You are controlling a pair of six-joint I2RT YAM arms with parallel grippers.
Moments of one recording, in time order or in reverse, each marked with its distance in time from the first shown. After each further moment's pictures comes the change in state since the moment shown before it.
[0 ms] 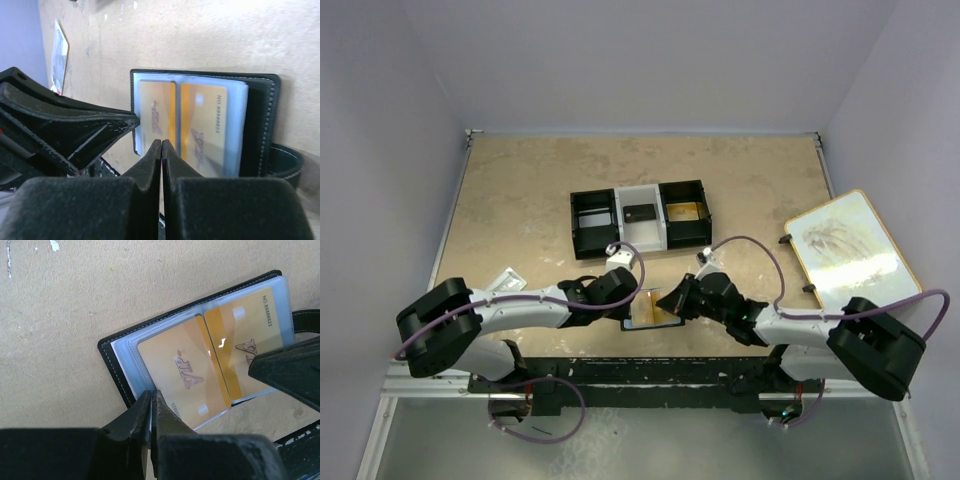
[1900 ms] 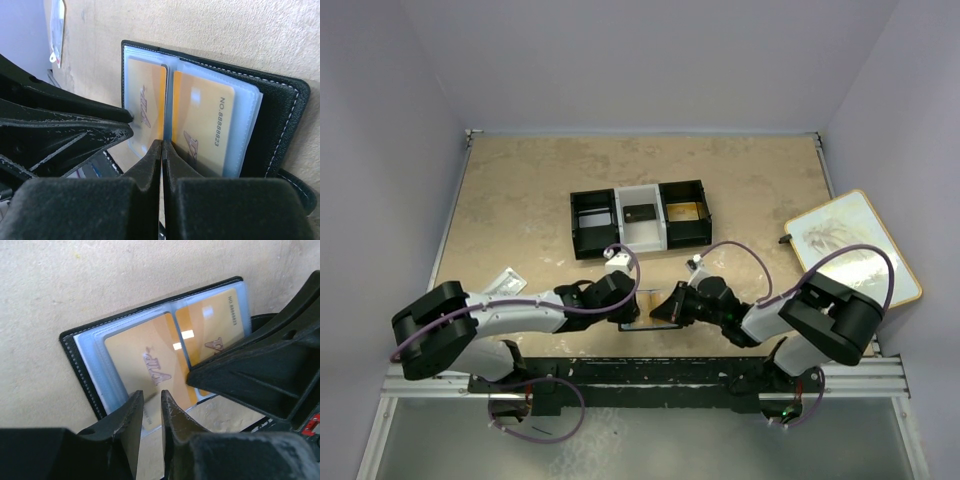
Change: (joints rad) left arm -0.013 -0.021 -0.053 0.122 0.055 -0.080; right arm -0.022 0.280 -0.066 0.367 -0.173 -0.023
